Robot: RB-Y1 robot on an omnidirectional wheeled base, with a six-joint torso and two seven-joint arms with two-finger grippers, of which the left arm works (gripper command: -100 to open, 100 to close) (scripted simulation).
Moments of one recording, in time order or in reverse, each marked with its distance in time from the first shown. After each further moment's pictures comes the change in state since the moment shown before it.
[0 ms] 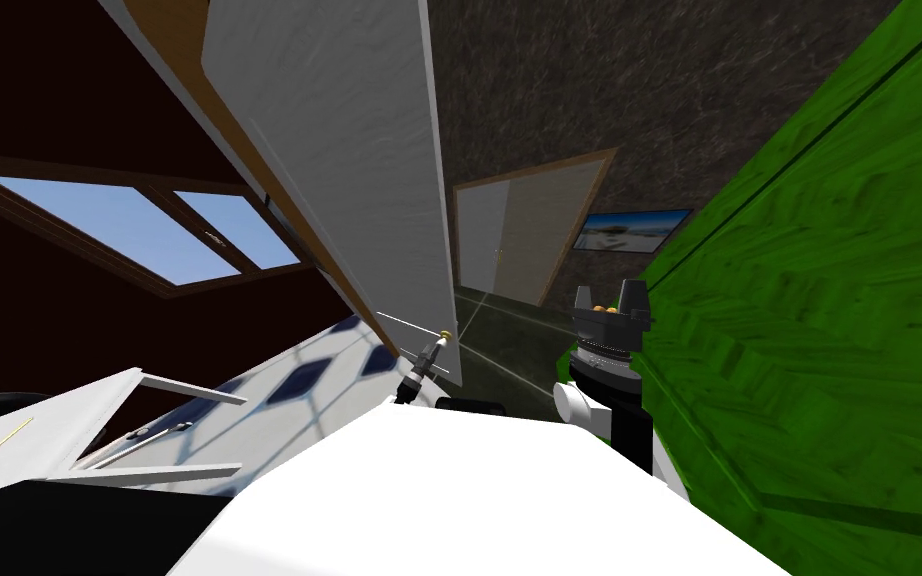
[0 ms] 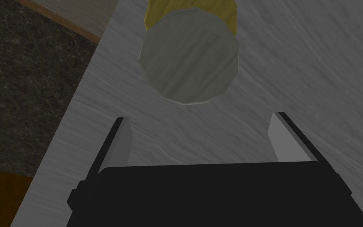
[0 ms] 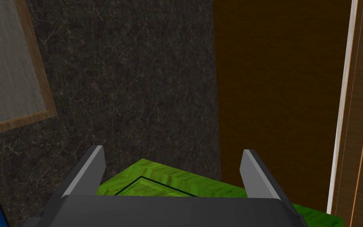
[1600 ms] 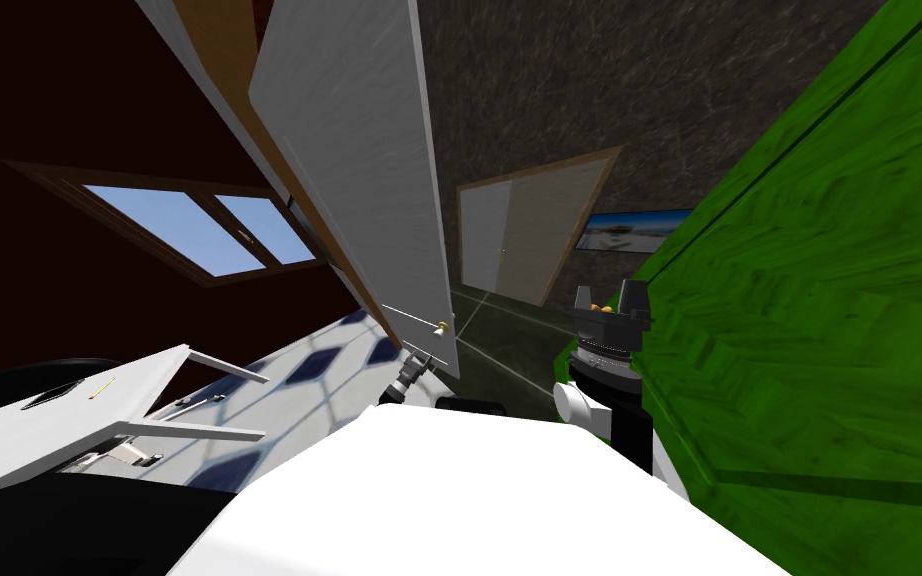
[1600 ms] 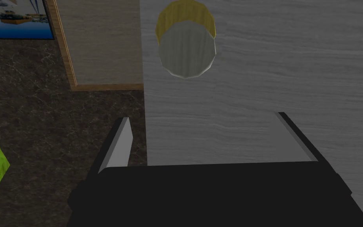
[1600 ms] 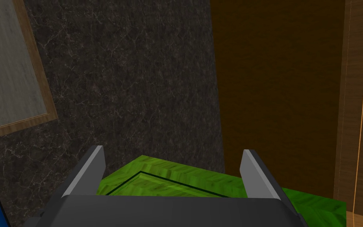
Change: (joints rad) arm 0.066 0.096 0.071 0.013 -0.122 -0.066 -0.409
